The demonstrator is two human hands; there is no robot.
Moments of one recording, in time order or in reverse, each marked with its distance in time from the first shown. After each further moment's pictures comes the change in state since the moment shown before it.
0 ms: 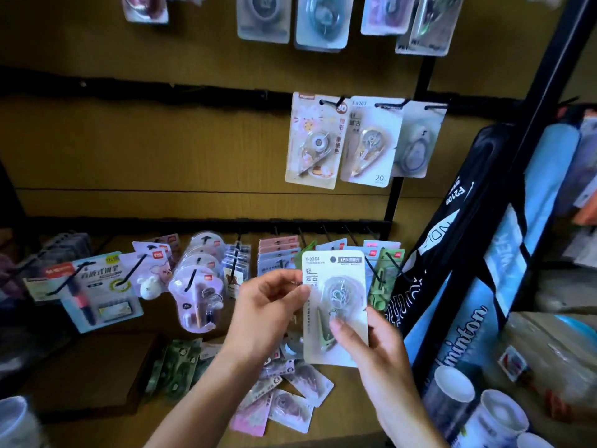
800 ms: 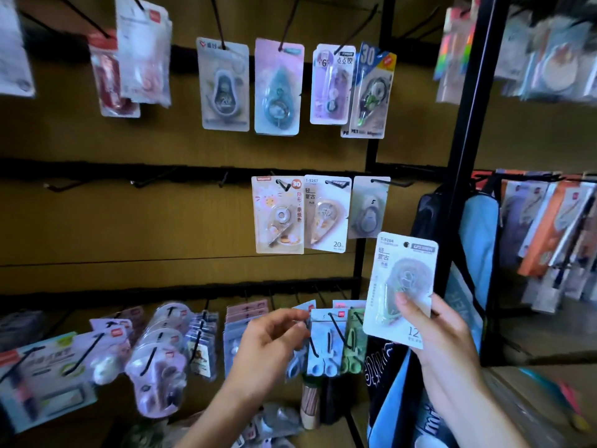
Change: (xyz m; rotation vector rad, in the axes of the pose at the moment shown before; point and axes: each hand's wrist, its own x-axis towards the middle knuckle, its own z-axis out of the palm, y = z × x) left_hand 0.038 0.031 0.056 0.186 -0.087 0.030; right_hand 0.058 -0.098 -0.098 0.301 0.322 -0.118
